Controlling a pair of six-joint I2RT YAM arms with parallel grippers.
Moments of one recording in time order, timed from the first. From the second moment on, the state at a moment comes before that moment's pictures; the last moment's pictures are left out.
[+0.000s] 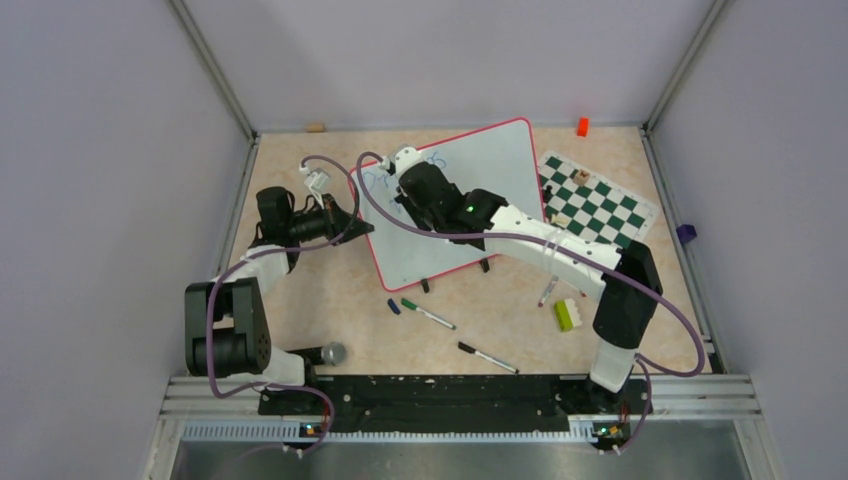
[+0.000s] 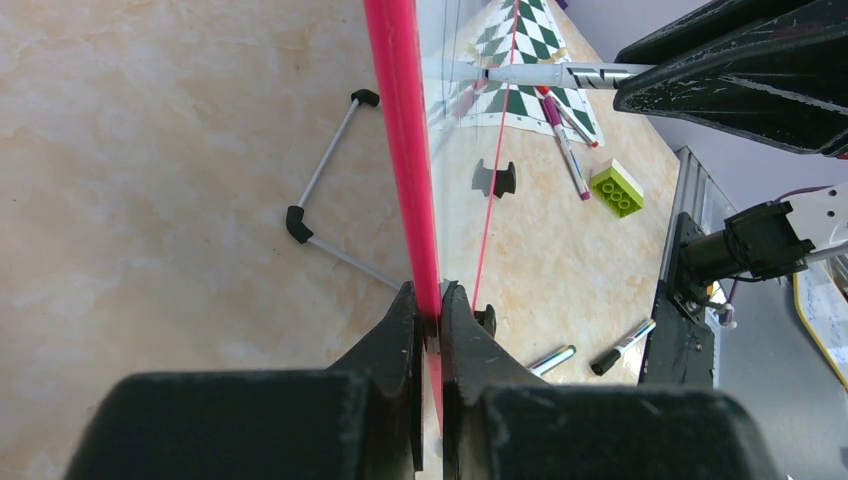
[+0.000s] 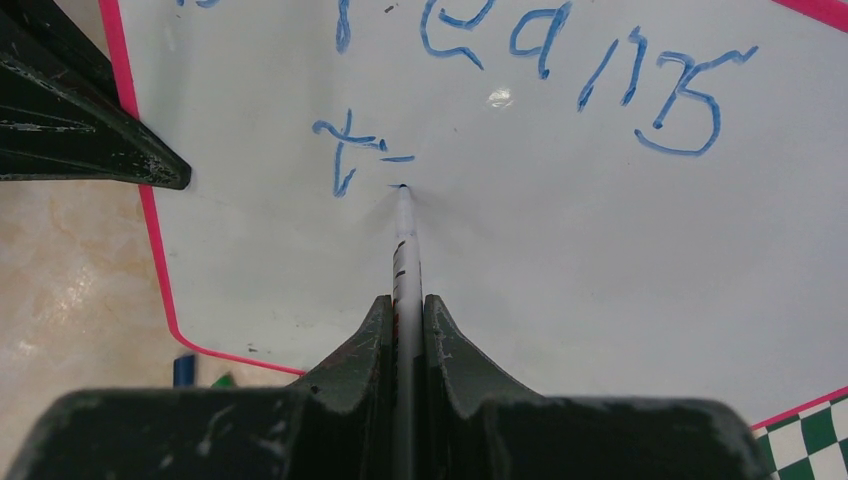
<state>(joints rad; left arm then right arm) 0.10 1.46 0.72 0.30 1.16 -0.19 0.97 1.78 1.65 -0.53 0.39 0.04</state>
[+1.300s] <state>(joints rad) 0.10 1.46 0.72 0.30 1.16 -0.19 0.97 1.79 1.66 -0.52 0.40 0.03</state>
